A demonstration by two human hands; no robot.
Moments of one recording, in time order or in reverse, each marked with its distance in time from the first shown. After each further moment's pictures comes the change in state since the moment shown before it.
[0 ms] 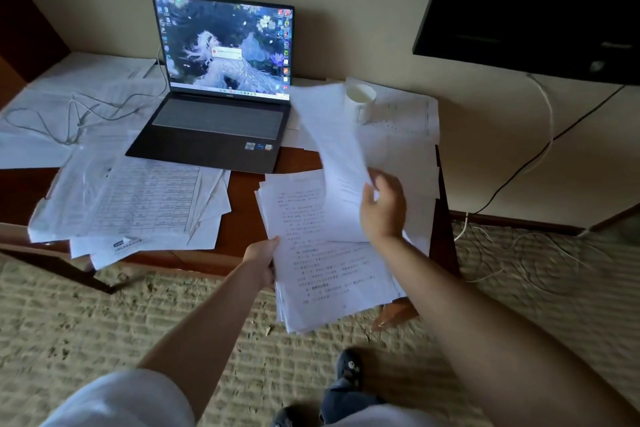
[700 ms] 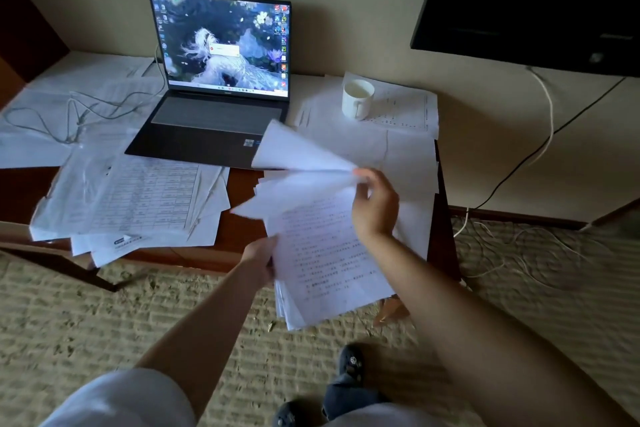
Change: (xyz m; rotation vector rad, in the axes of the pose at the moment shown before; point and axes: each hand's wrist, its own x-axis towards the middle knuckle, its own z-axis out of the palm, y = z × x) left_hand -0.008 -0.005 -0.004 -0.036 -0.051 0.066; right_hand -0.013 -0.020 0.000 0.091 0.015 0.166
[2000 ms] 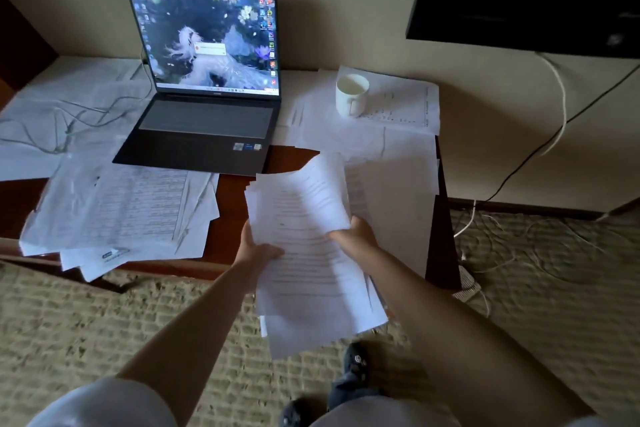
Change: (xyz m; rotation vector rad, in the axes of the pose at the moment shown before) left_hand 0.006 0.014 0.016 0.440 0.010 0.271; right_hand 0.001 0.067 0.025 -0.055 -0.657 0.670
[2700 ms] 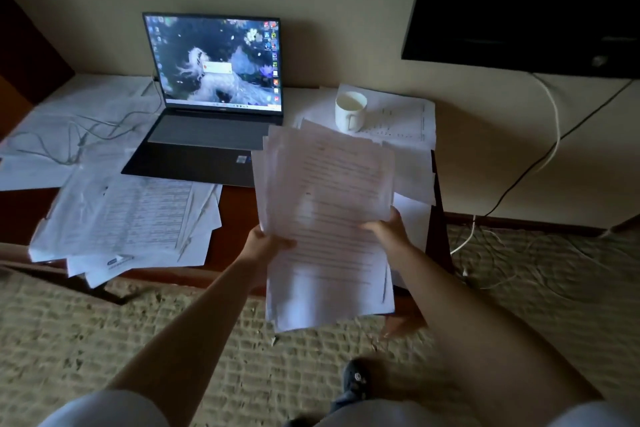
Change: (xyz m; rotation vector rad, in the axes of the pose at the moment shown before) left_hand -0.024 0.041 0.012 -0.214 -0.094 0.008; right_hand 0.014 0.006 -0.059 0.431 0.049 -0.025
